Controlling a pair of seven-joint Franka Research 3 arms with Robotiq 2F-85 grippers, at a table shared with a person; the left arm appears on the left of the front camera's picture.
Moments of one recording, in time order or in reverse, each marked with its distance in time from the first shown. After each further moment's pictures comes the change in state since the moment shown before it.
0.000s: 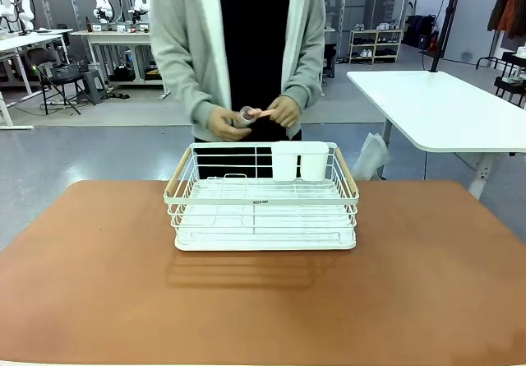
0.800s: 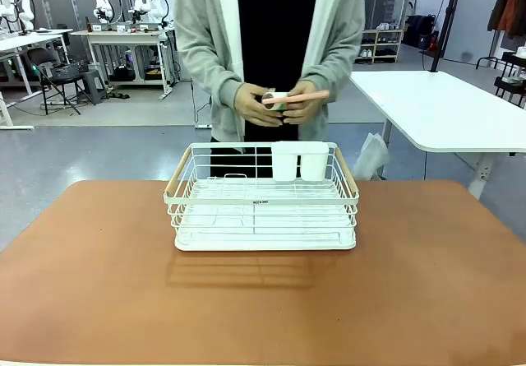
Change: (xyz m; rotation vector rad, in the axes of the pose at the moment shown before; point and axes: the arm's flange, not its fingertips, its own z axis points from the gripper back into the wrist) left arm 0.000 0.000 0.000 0.000 0.000 0.000; right arm 0.000 0.000 0.000 0.000 0.000 0.000
